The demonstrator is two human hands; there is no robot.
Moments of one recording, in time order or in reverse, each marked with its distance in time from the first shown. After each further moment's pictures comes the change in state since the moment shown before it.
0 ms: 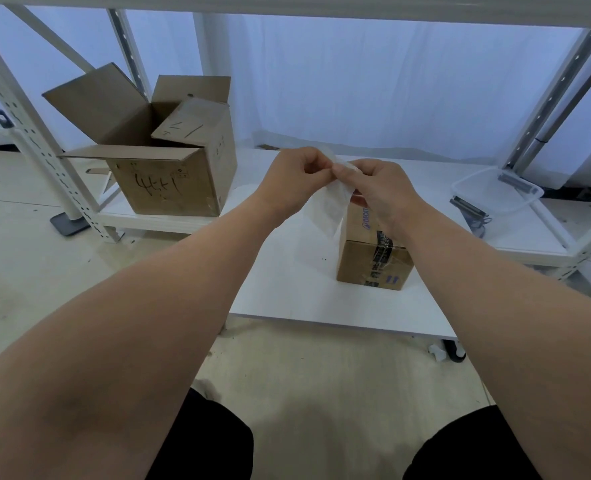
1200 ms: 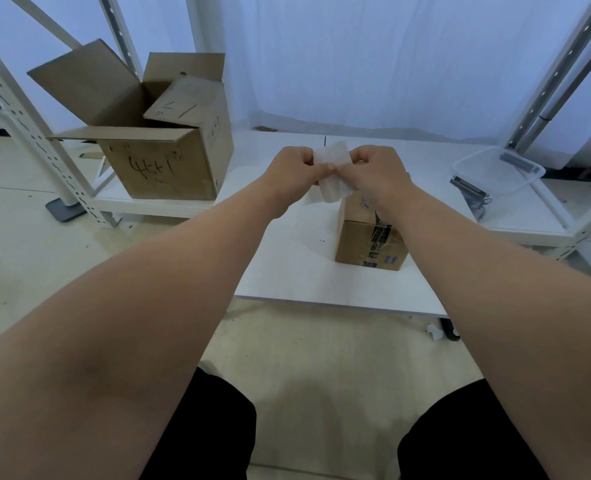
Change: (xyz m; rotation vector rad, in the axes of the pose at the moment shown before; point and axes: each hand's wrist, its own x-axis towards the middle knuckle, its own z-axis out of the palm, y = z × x) left_hand -0.001 -0.015 0.010 -0.019 -0.088 -0.235; right_hand -0.001 0.008 0.006 -0.261 0.090 0.006
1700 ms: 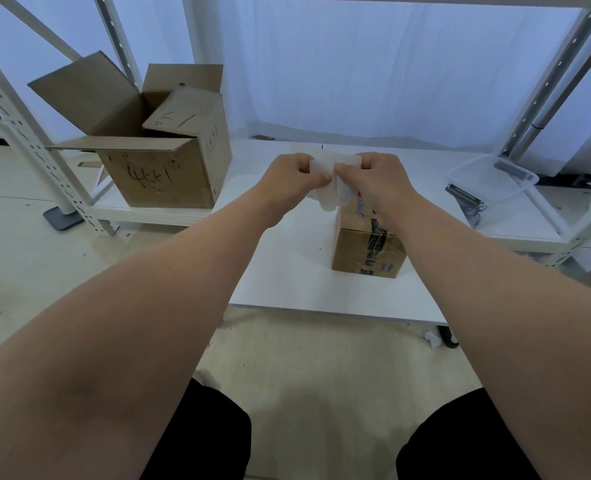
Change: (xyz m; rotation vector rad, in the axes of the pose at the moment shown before) left_hand -0.005 0.005 -0.003 -0.022 -0.006 0.027; right_hand 0.000 0.001 -0.007 0.127 0.005 0.013
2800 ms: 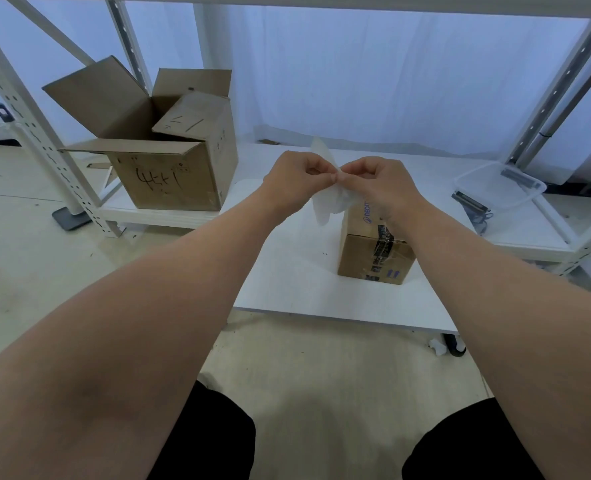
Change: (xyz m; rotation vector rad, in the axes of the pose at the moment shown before) left_hand 0.000 0.002 -0.007 0.101 0.041 0.089; right_hand -0.004 -0.001 -0.002 -0.005 -0.069 -0.085
